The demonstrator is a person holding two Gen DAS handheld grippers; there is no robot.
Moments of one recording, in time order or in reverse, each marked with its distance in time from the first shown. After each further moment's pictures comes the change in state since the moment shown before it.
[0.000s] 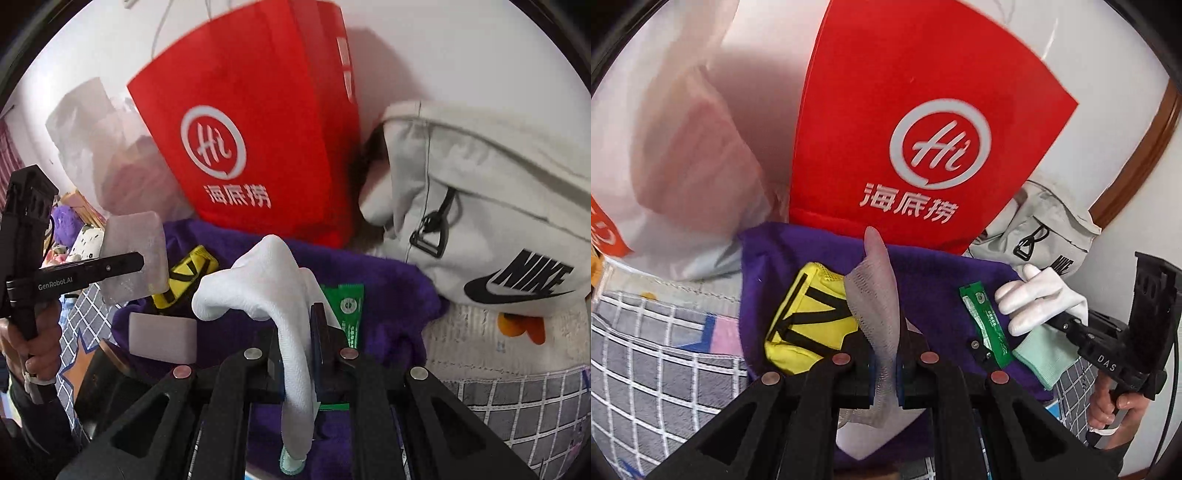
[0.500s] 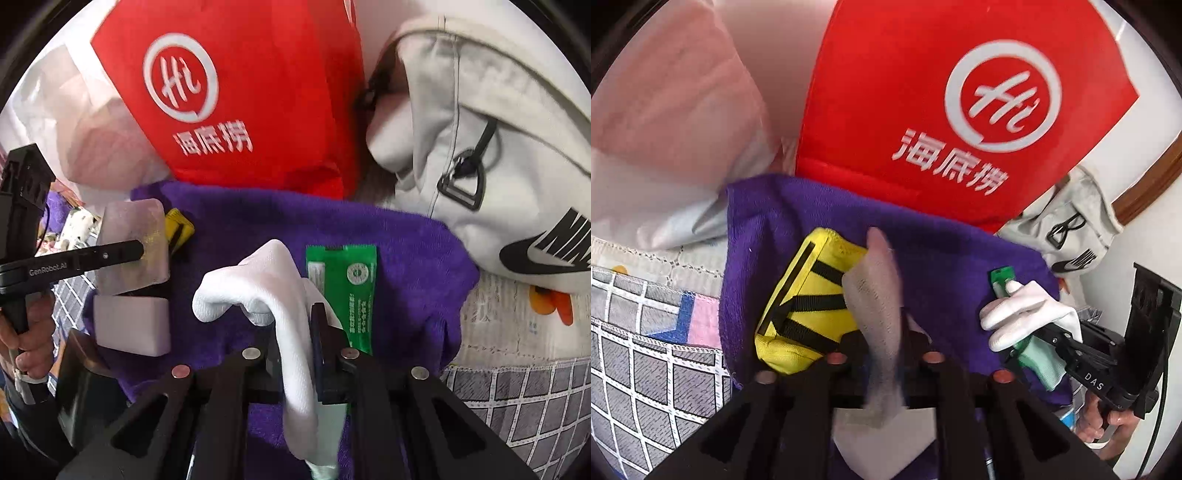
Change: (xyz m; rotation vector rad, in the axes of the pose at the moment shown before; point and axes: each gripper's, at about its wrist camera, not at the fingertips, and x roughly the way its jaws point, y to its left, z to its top) left arm 0.048 0.021 -0.002 -0.062 0.128 0.011; right arm 0.056 0.002 -0.008 0.025 0.133 -0.026
